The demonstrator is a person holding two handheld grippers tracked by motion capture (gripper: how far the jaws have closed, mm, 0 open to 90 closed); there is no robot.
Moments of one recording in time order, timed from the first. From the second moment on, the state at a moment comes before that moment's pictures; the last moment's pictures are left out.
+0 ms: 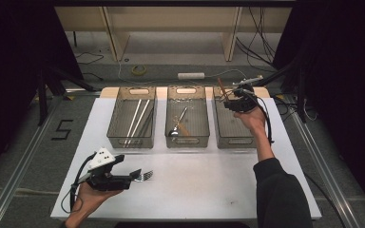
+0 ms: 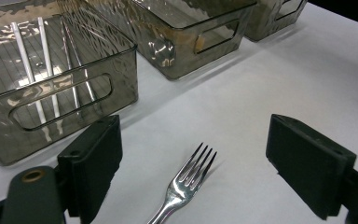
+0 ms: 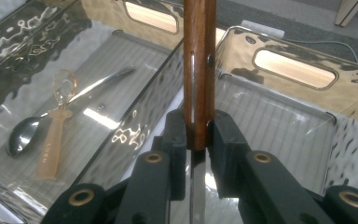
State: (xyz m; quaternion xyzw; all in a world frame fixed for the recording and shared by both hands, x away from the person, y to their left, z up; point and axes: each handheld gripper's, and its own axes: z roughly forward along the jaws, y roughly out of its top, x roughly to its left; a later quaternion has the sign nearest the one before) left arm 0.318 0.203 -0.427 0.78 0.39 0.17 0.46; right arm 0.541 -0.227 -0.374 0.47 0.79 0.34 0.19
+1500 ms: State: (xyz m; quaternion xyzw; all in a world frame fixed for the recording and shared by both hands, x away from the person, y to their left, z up) left arm 0.328 0.209 -0.424 0.81 0.40 0.16 0.39; right arm 0.468 -0.223 -0.380 0.40 0.81 0.41 0.15
